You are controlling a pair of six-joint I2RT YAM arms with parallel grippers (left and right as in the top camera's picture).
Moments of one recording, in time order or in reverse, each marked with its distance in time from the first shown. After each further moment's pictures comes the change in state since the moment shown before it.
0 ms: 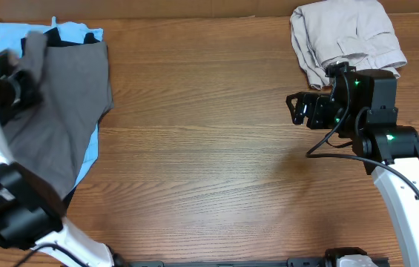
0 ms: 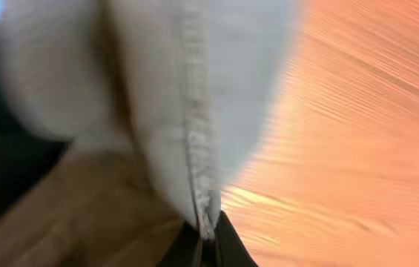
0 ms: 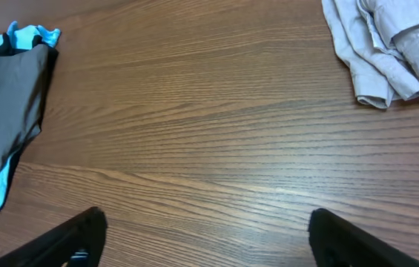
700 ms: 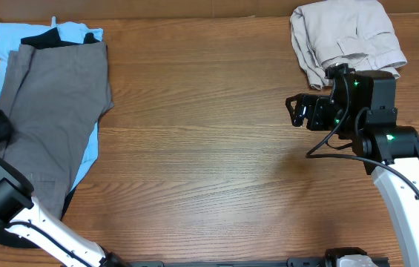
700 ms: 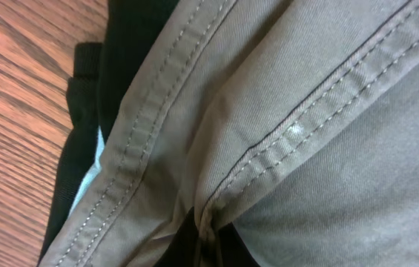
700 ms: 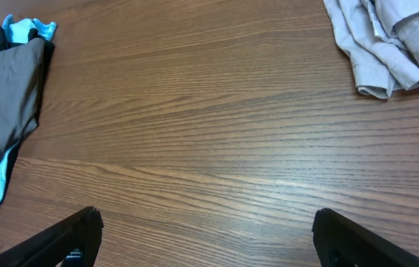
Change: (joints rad) left arm 0.291 0.375 -0.012 0.322 -0.238 0.102; right arm 0.000 0.000 0.000 -0.023 0.000 -0.001
